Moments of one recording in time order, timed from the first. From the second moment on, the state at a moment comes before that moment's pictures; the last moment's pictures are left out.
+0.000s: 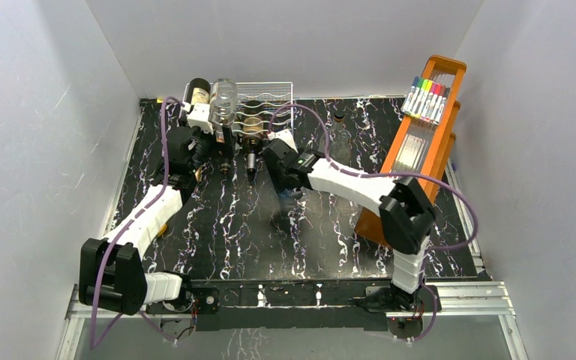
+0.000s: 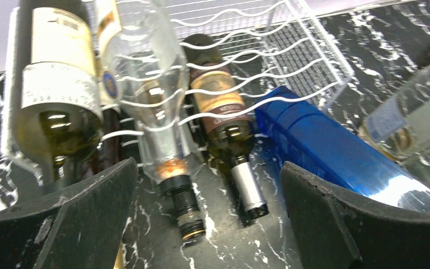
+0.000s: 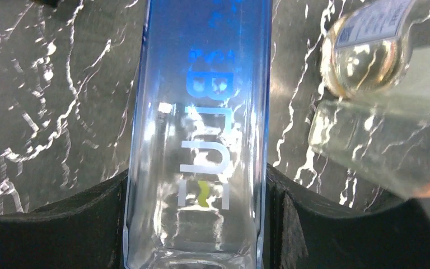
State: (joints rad) left arm -0.21 1.27 0.85 0.21 0.08 -0.03; right arm 0.93 1.89 1.53 -0.66 0.46 0.40
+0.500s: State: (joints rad) left arm -0.27 1.26 0.77 0.40 0.70 0.05; right arm 0.82 1.57 1.40 -0.87 0.02 0.36
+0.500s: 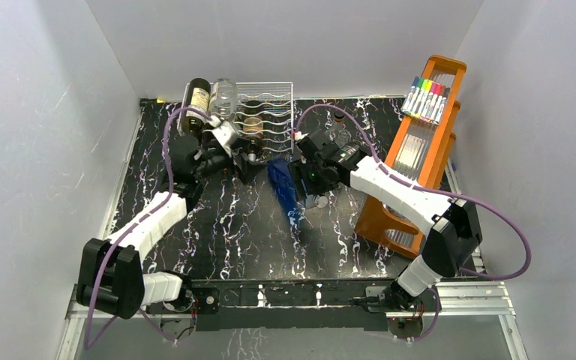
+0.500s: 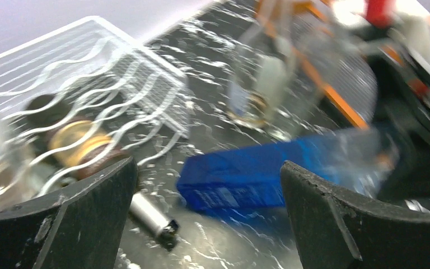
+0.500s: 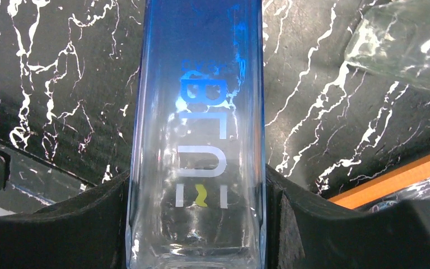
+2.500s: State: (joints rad) left arm -0.83 1.21 0.62 0.34 0.17 0.35; right arm 0.74 1.27 1.38 -0.75 -0.13 0.42
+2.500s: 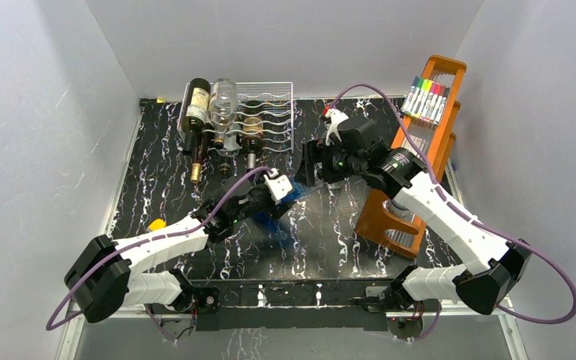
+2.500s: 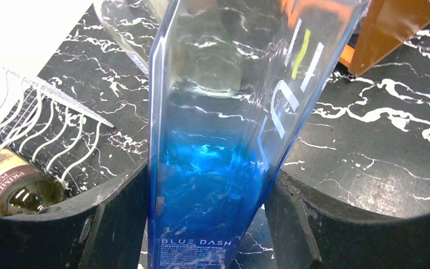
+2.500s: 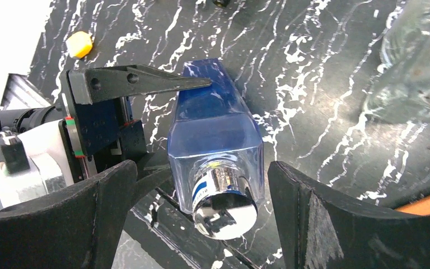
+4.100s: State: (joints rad) left arm -0.82 1.02 0.63 0.45 -0.11 0.29; right arm 0.74 1.35 1.65 -1.20 0.13 0.29
